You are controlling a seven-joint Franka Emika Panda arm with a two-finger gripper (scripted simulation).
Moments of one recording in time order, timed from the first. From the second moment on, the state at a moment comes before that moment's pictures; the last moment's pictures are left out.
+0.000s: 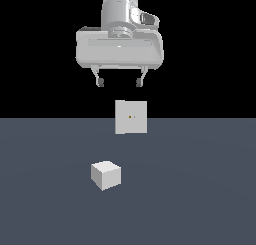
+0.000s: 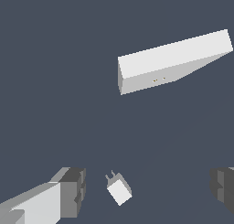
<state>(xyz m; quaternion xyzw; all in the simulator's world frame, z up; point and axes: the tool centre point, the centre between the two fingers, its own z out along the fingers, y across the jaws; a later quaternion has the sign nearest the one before) 0.008 0.020 0.182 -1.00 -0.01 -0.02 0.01</state>
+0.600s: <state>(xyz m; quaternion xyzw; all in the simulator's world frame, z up) -0.004 0.025 0.170 -1.00 -0.04 -0.02 0.01</state>
